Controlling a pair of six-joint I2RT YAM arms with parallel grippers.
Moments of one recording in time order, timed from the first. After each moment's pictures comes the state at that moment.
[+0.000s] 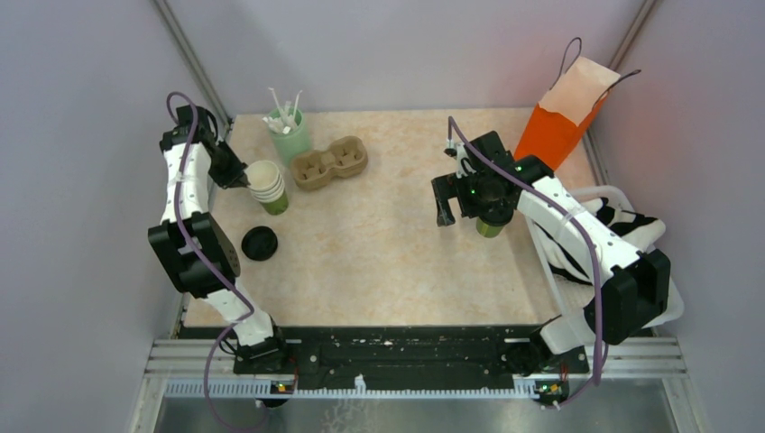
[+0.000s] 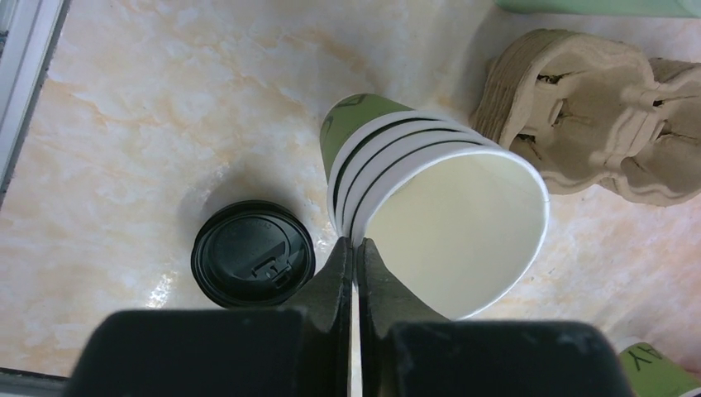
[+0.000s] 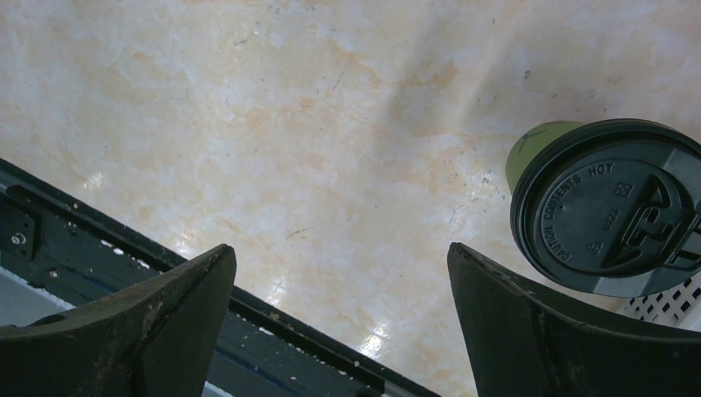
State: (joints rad) left arm 0.32 1.78 1.70 -1.01 0.13 -0.39; right arm 0.53 1.45 1.36 -0.92 -0.13 0.16
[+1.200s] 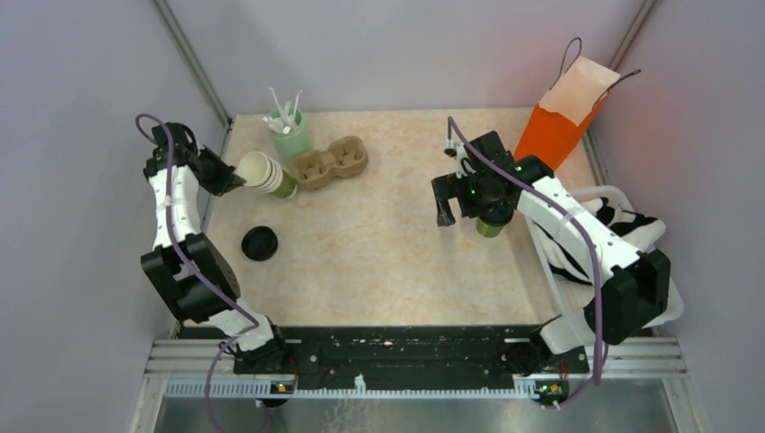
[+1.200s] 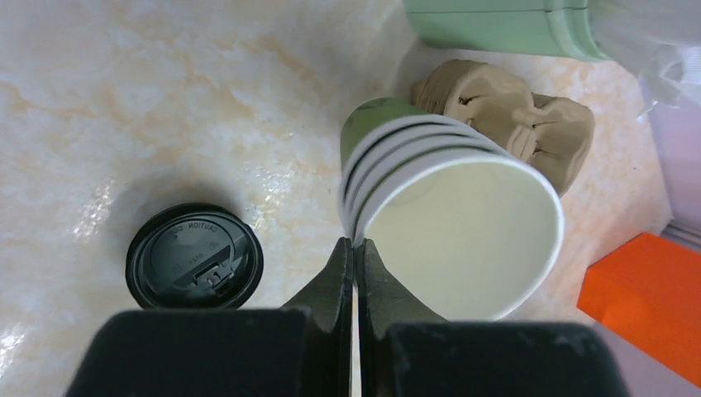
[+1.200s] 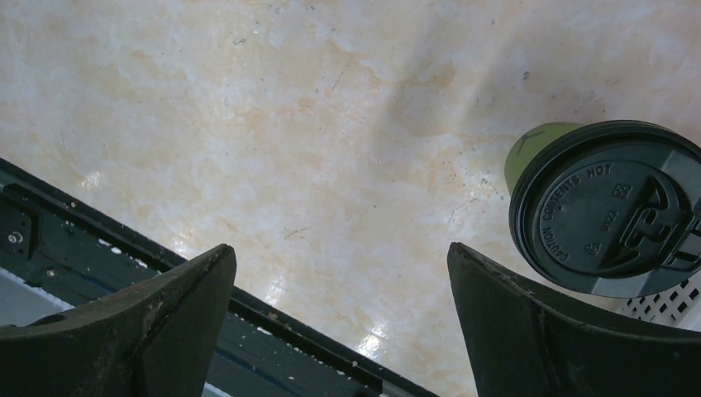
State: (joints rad) left arm 0.43 1.62 1.48 -0.82 0.31 -0.53; right arm 0.53 1.45 1.36 -0.92 -0.13 0.15
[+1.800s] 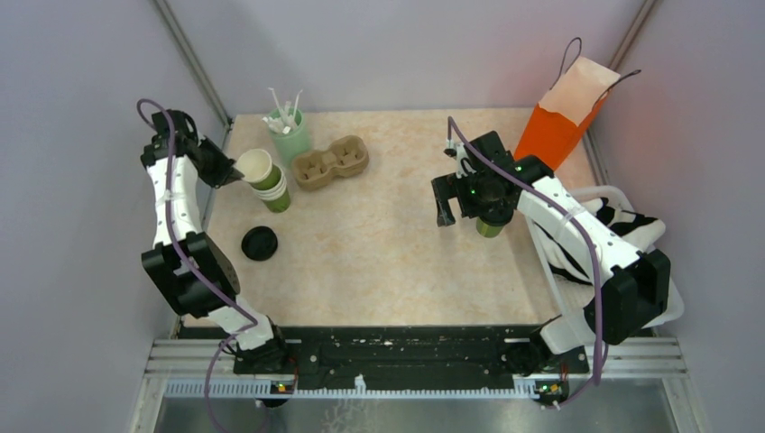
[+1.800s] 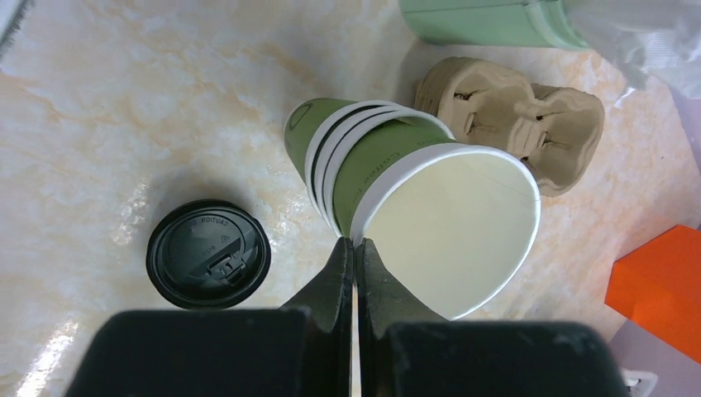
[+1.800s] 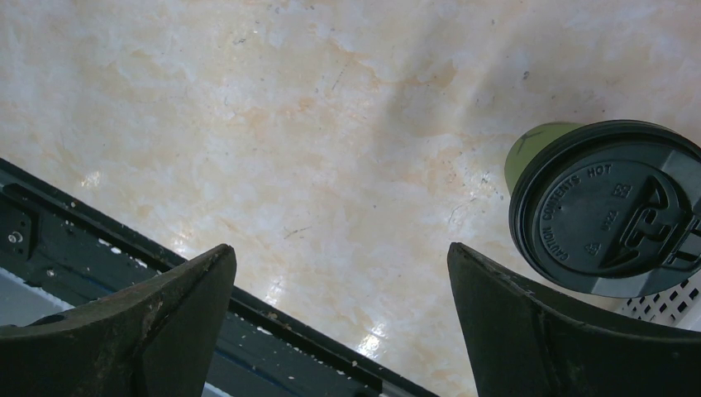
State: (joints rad) left arm 0.40 1.64 1.59 -0.90 0.29 -0.49; right arm 0.53 1.45 1.36 -0.92 -0.13 0.15
